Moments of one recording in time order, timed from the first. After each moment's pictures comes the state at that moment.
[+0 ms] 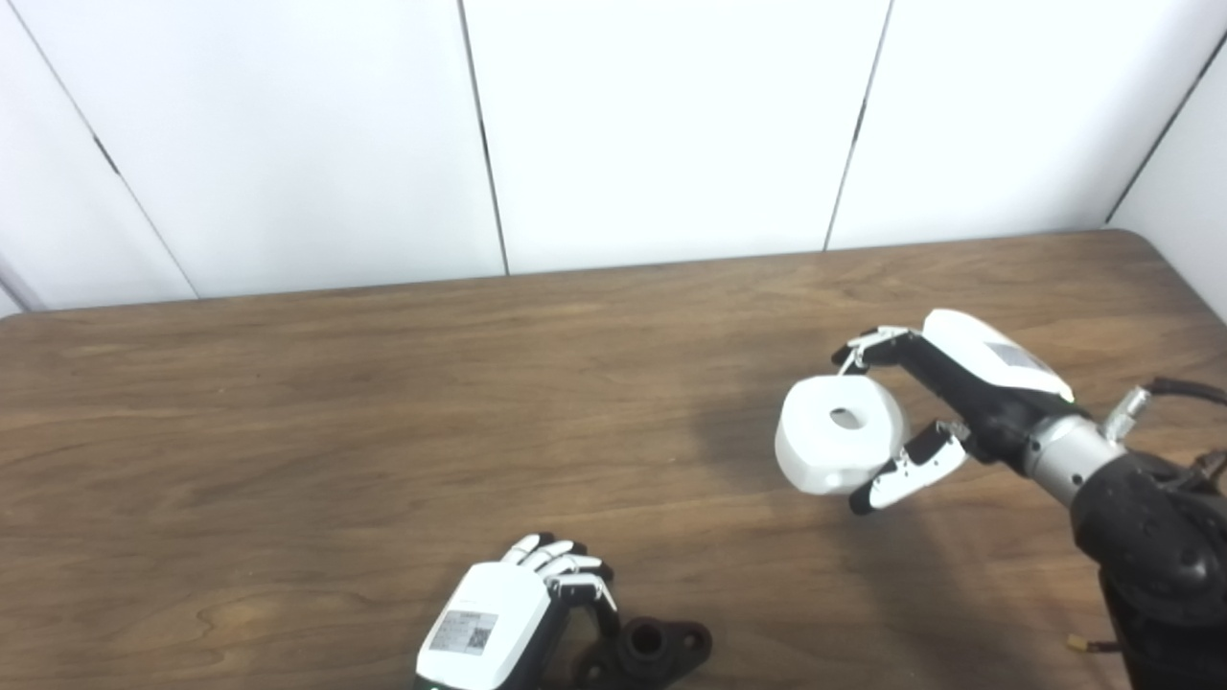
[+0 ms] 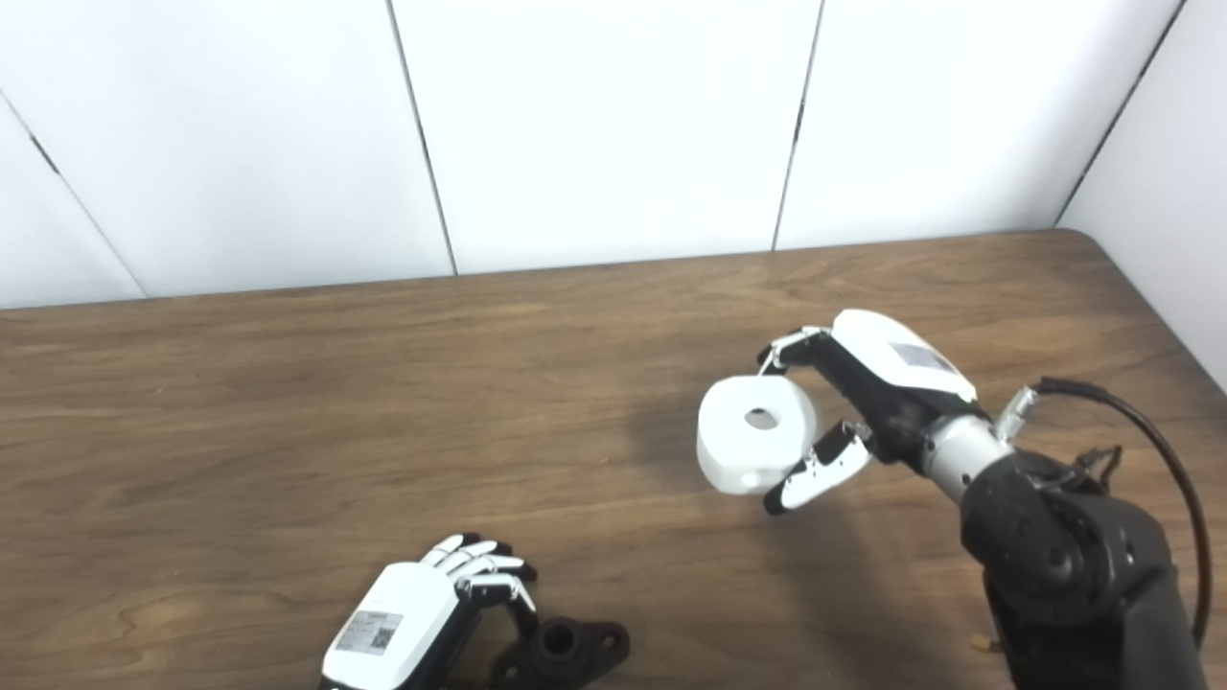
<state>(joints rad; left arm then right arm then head) 0.21 0.19 -0.44 -0.42 1.05 0.00 -0.23 -0.18 -0.38 -0.05 -0.71 -0.85 0.47 0.89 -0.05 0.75</state>
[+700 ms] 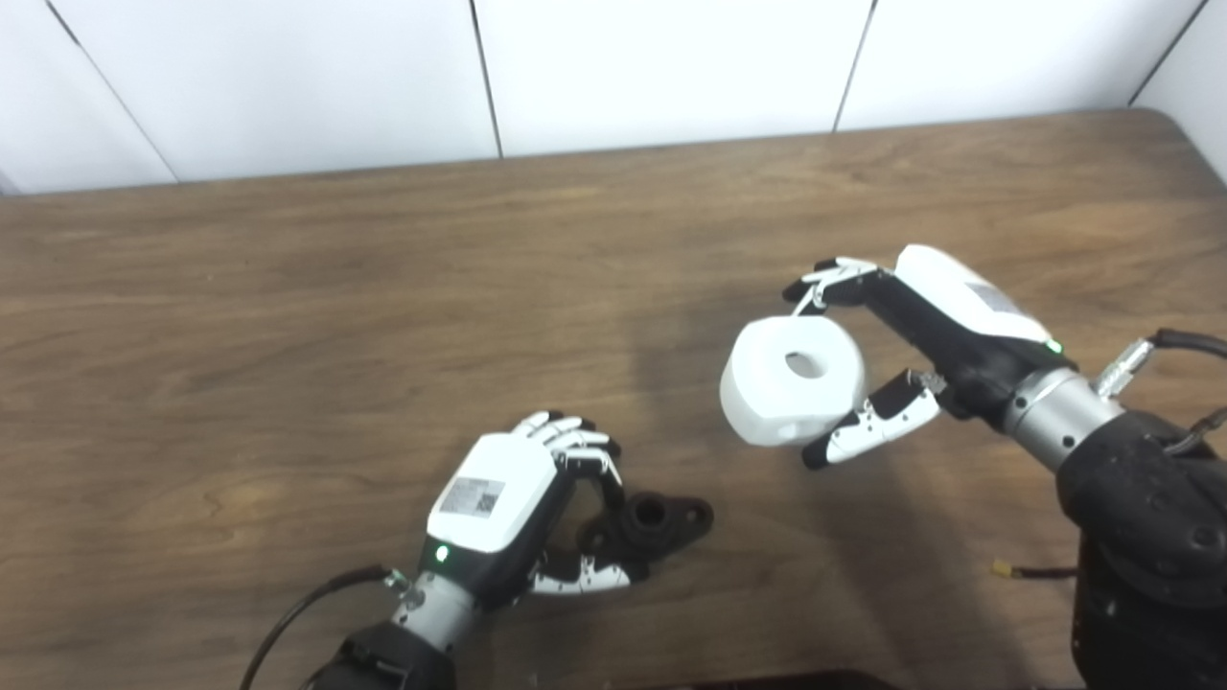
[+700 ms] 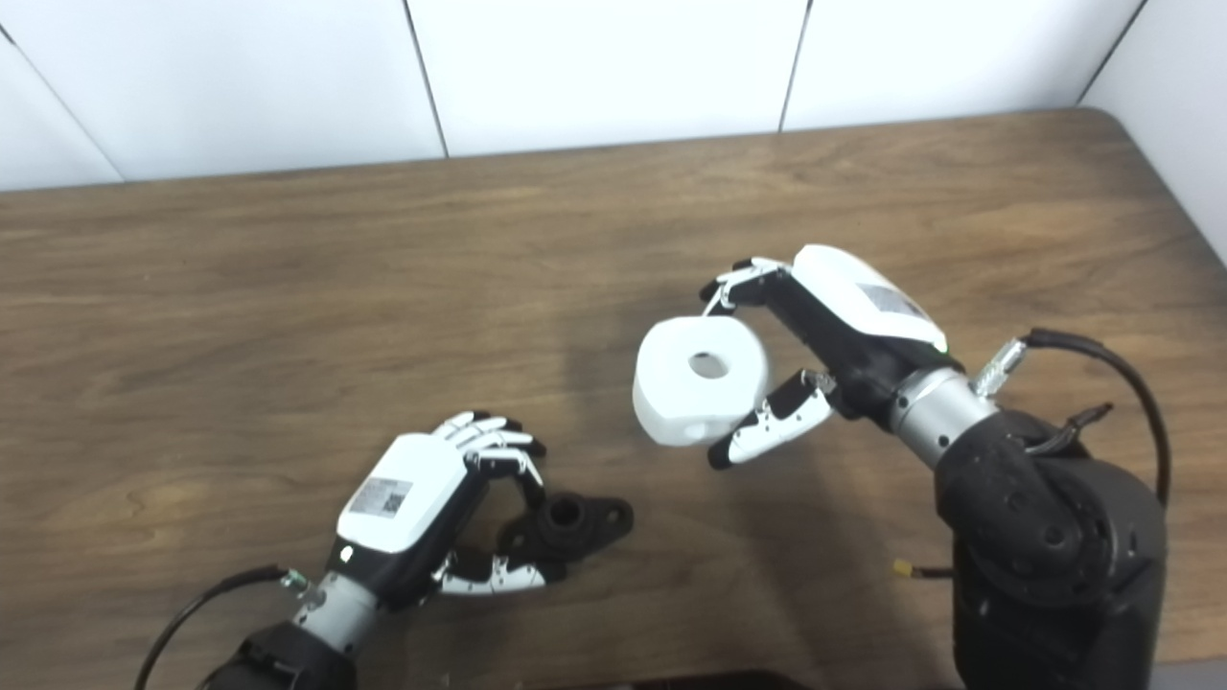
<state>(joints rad) 0.17 0.20 -0.43 -0.41 1.01 -0.01 -0.26 -0.14 -0.22 -0.09 -0.92 -0.95 0.47 1.11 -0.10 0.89</state>
